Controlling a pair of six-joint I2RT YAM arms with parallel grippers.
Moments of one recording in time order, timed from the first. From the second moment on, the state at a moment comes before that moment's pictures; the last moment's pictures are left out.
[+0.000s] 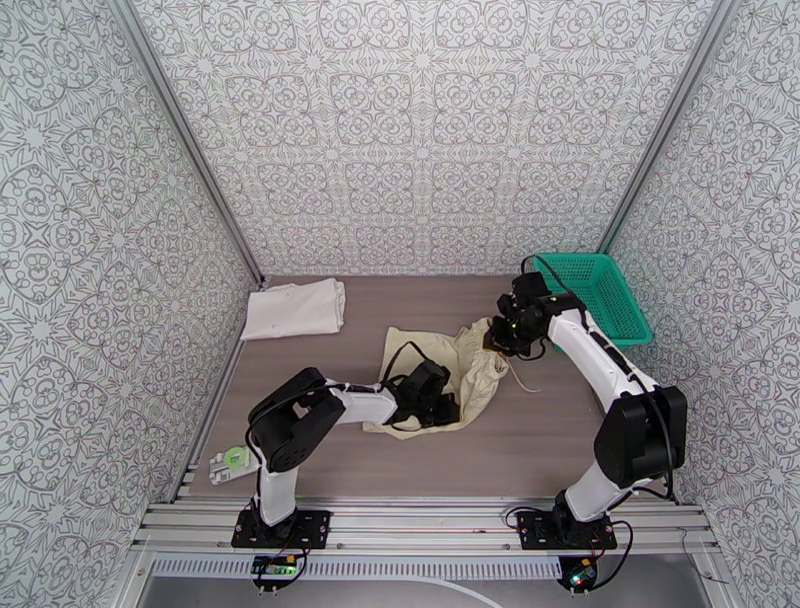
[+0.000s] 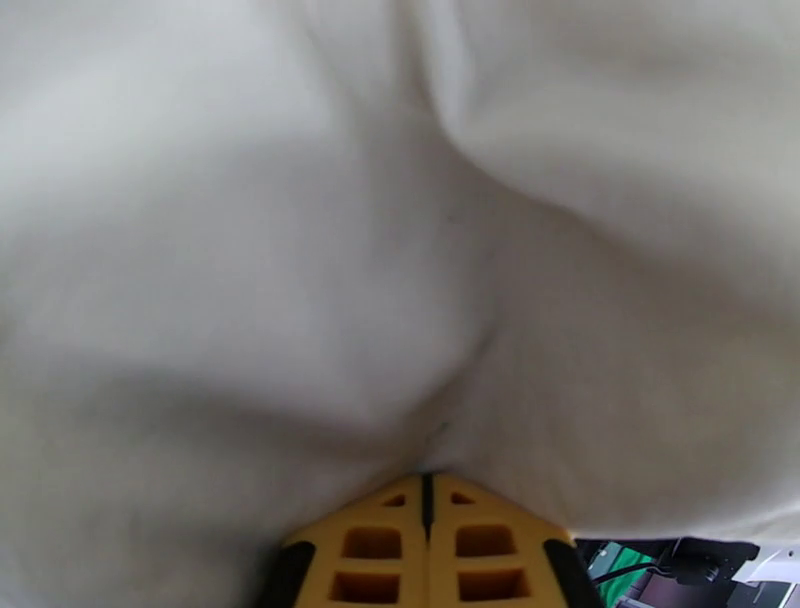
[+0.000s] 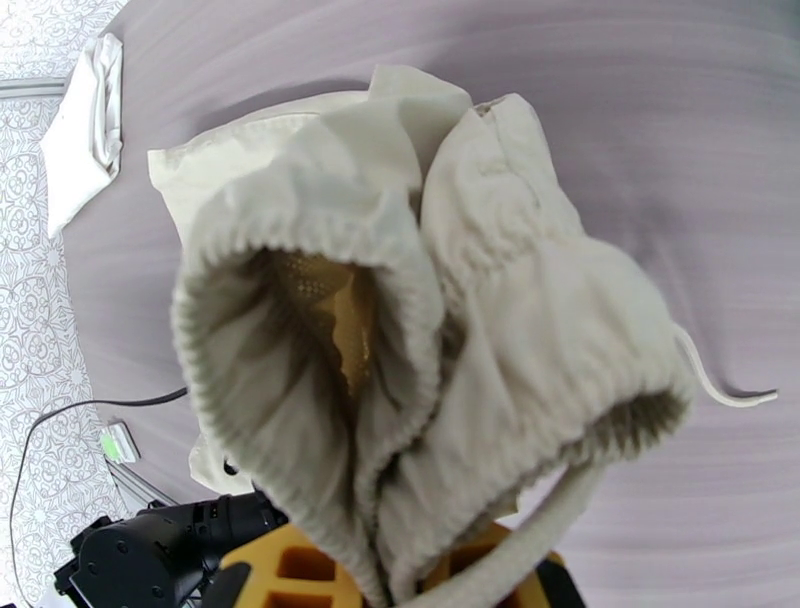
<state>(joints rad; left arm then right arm) -0.88 1.95 0.99 0.12 0.41 -0.97 0.23 1.65 1.46 -0.99 -0.38 0.48</state>
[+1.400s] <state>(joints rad) -0.59 1.66 0.54 0.34 0.43 -0.88 0.60 1.94 2.00 -1.25 -0.06 0.80</state>
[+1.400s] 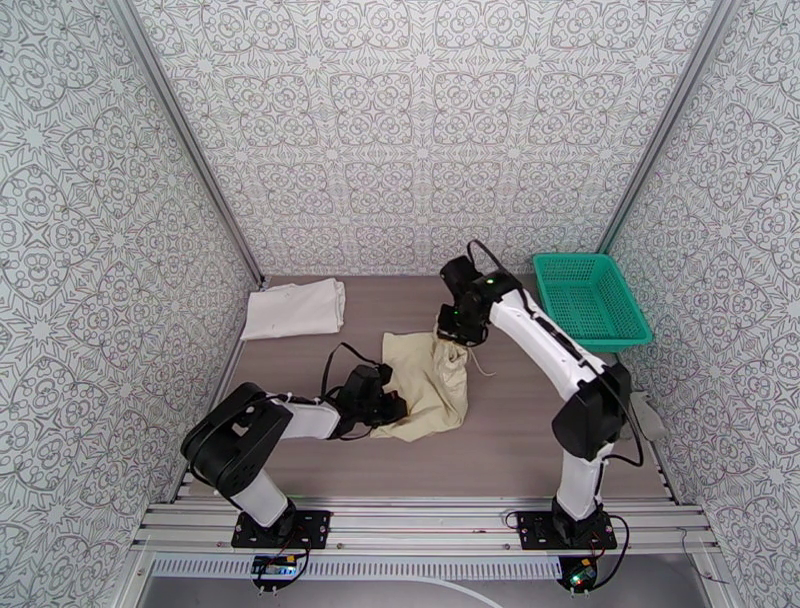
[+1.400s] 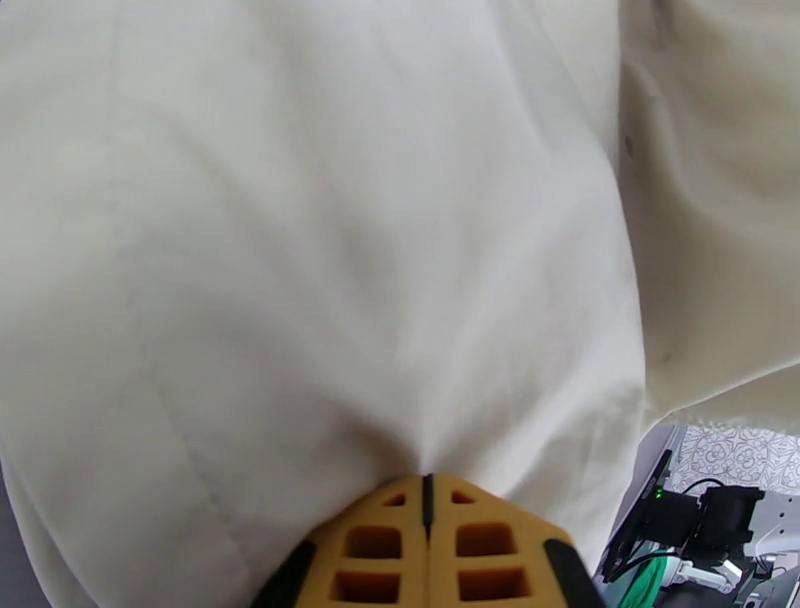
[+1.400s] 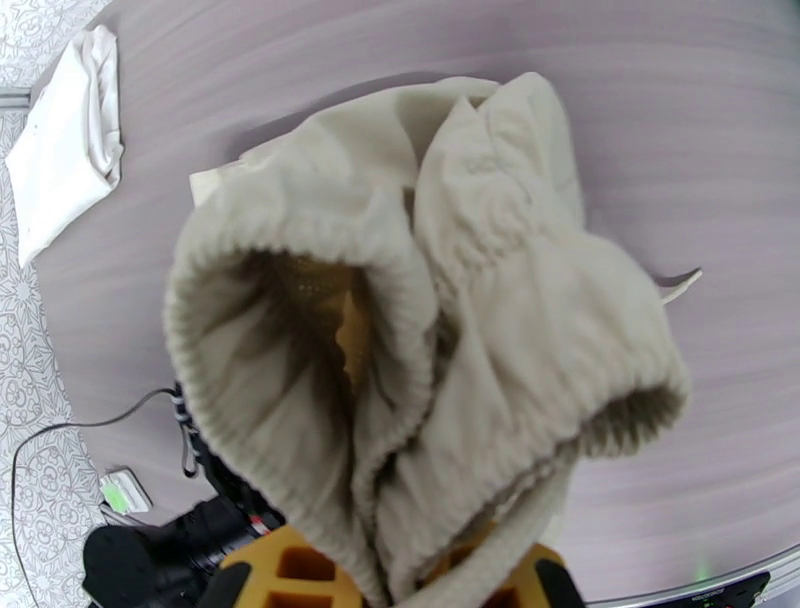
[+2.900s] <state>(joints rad) -0.19 1.50 0.40 0.21 0.55 -0.79 0.88 2.27 2.23 -1.20 0.00 1.08</state>
